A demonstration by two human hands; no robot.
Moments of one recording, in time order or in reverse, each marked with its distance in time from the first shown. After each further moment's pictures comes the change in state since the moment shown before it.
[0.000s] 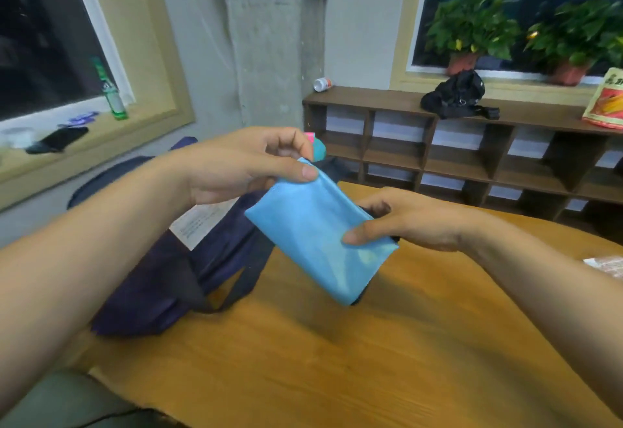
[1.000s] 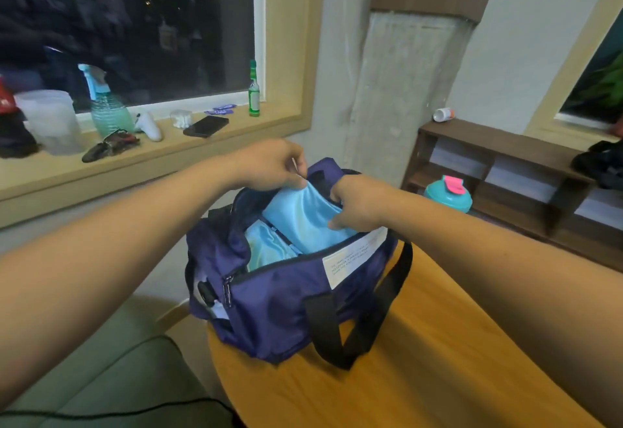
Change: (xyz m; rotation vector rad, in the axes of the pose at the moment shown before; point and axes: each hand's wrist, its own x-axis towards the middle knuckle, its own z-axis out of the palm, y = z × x) left_hand -0.072 -0.099 -0.222 0.797 0.516 -0.261; right_hand 0.294 -0.123 0.095 -1.030 0.060 0.061
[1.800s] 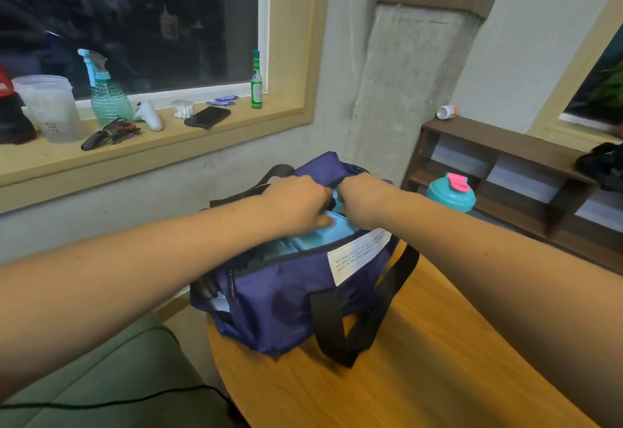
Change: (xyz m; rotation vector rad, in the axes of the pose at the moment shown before) left_hand -0.012 0.024 0.077 0.555 -0.014 0.073; right_hand 0.008 -0.003 0.012 -0.246 -0.007 0.058
